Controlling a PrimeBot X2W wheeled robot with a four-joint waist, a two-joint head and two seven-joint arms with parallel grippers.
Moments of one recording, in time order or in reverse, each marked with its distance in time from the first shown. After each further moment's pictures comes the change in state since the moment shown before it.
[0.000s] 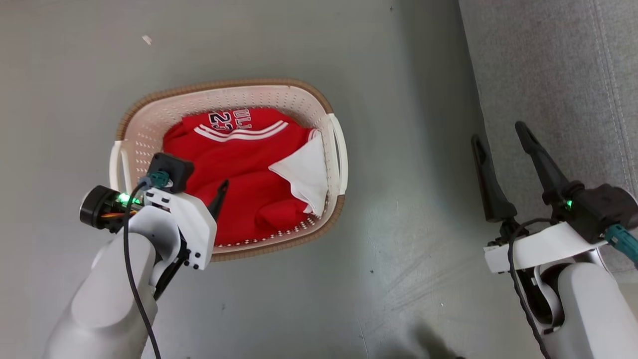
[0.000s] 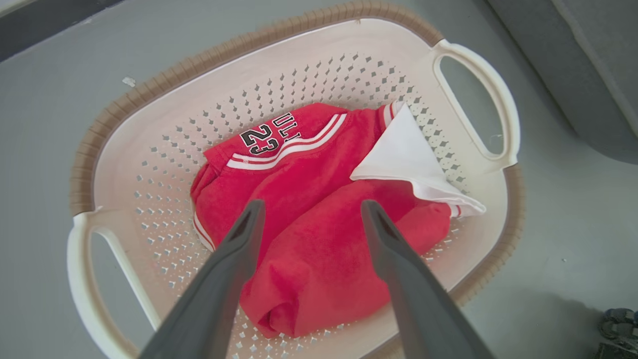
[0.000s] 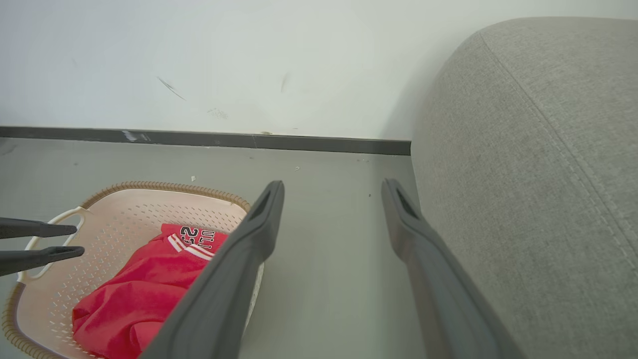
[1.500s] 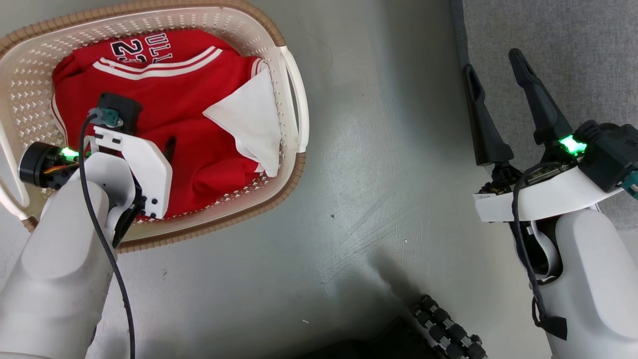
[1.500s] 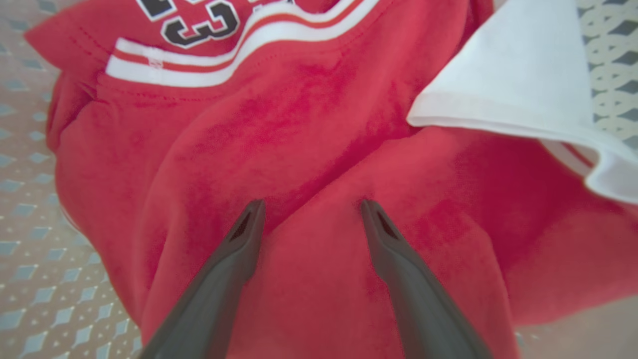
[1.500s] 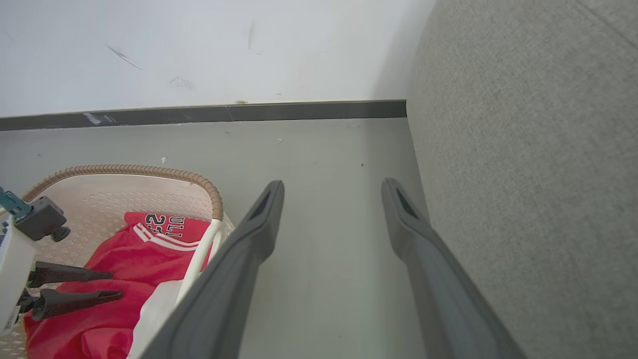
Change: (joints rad) left arm -0.177 0.063 0.043 0.095 -0.010 0.031 0.157; right arm -0.189 0.000 0.068 -0.014 0.132 0.000 -0.001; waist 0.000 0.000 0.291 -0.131
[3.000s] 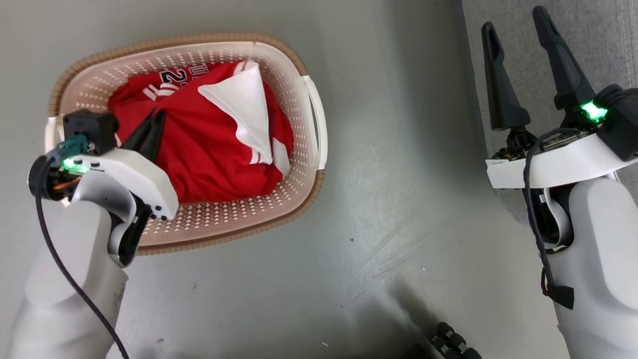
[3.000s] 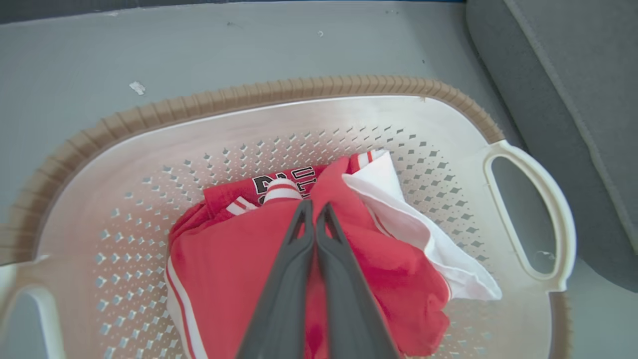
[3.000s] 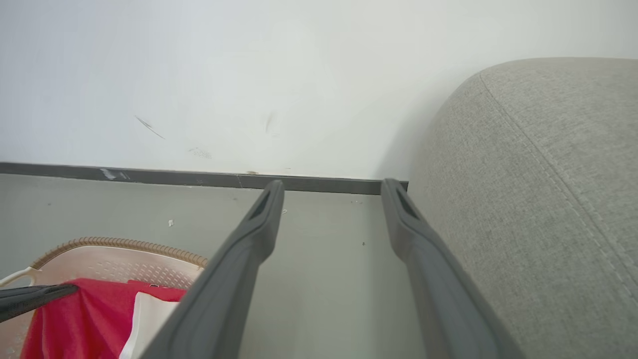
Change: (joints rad) left arm 0.100 -0.040 0.100 -0.107 -0.117 -0.010 -0.318; right arm -0.100 -0.001 -0.038 0.036 -0.048 0.000 -0.006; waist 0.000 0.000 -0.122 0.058
